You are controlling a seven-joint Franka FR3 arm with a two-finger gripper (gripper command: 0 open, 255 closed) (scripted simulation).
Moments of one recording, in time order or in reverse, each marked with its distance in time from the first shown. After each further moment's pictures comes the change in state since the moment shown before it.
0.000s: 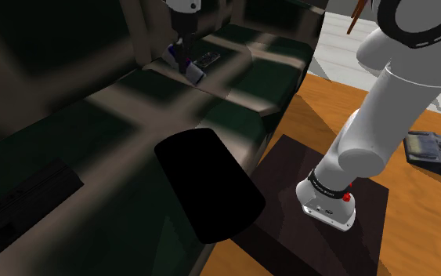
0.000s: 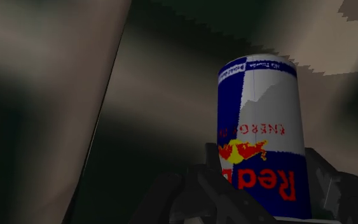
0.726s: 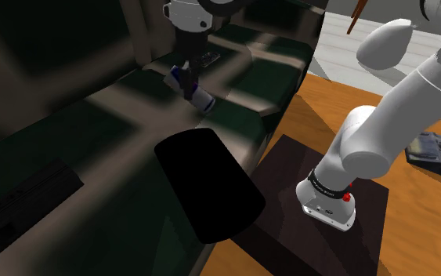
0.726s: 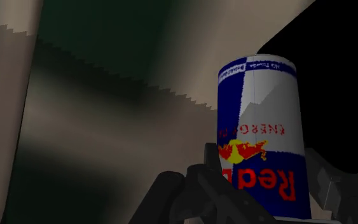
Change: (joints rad) arm 0.098 -0.265 0.105 -0.294 0.057 0.044 0.181
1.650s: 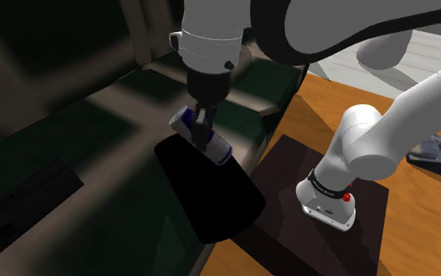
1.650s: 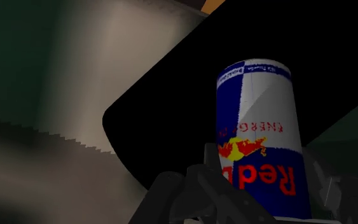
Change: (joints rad) arm 0.140 -0.208 0.185 -0.161 0.115 -0.010 0.272
